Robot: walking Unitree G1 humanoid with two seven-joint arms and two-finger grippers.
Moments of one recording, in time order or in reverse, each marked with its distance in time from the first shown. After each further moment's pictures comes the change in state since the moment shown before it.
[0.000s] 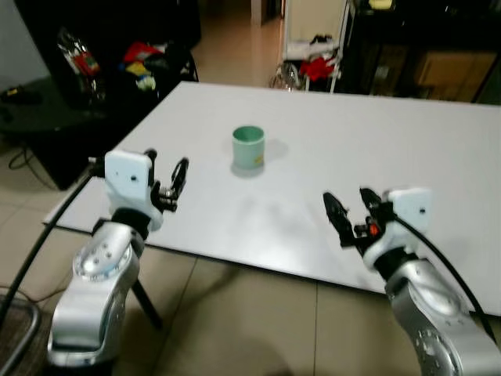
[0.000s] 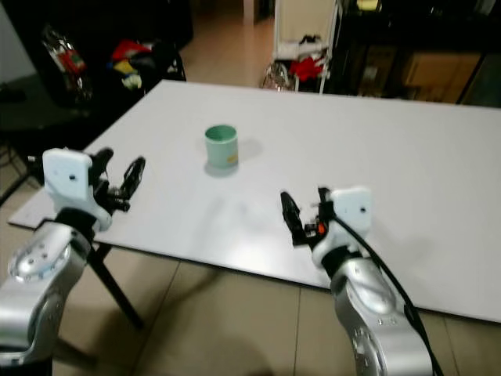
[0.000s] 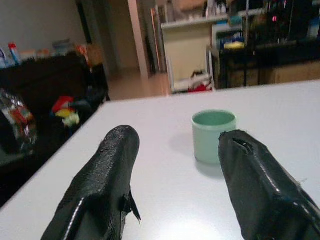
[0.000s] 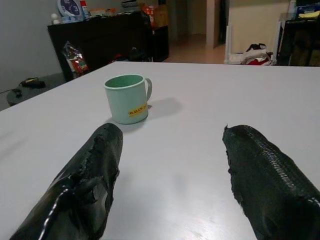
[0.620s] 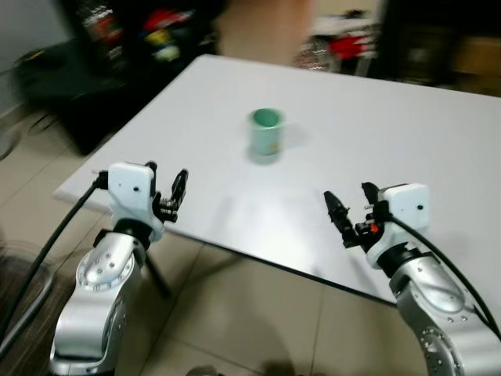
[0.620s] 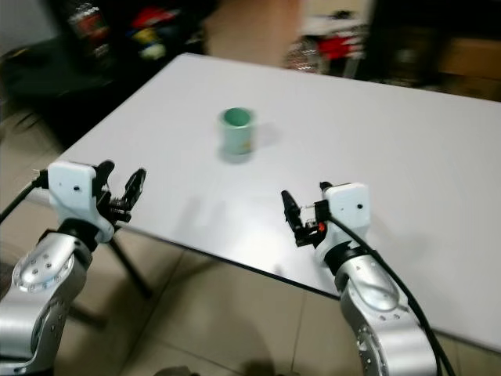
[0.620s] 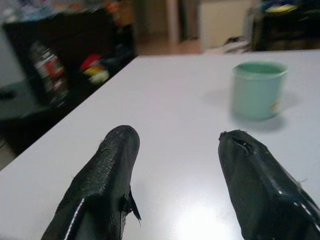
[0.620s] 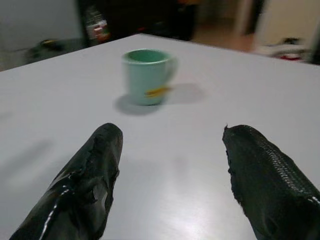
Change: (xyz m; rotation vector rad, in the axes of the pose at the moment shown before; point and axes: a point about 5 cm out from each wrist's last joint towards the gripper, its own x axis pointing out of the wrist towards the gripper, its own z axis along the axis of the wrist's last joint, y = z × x) left arm -0.007 -0.002 -0.013 -0.002 0.051 0.022; right arm 0.000 -0.001 0.000 -0.104 0.012 0.035
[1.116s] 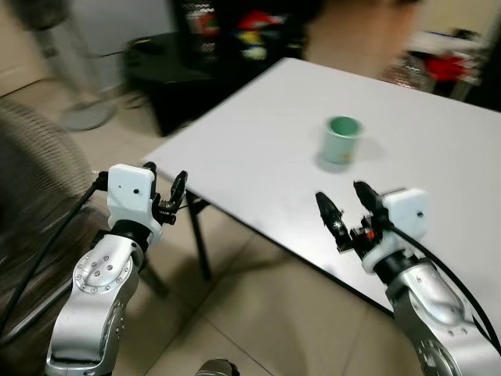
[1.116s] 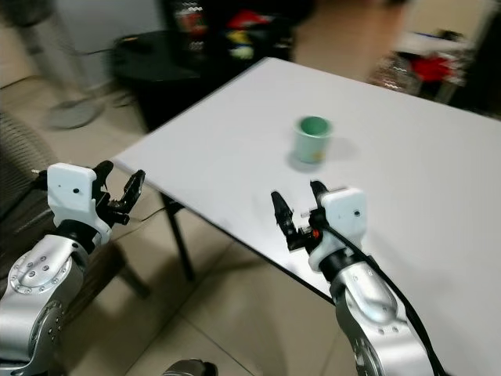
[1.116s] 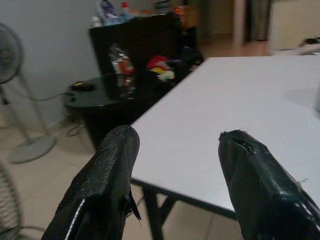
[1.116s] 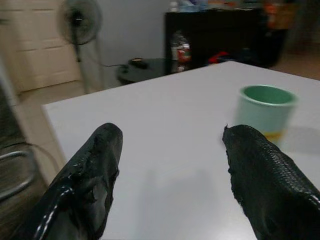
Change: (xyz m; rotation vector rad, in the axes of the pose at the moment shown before) left arm -0.001 0.000 0.007 0.033 -0.025 -0.014; right arm -0.009 0.009 0.006 0.022 -0.075 0.050
